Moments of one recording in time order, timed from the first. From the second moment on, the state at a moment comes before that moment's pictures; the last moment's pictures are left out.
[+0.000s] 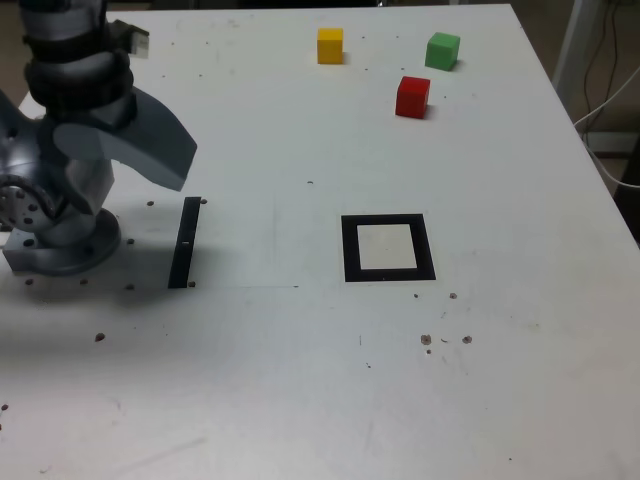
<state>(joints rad) -0.10 1.16 -0.74 1.22 0.00 -0.01</state>
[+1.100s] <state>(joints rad) 0.00 1.39 -1.13 1.35 0.09 0.24</state>
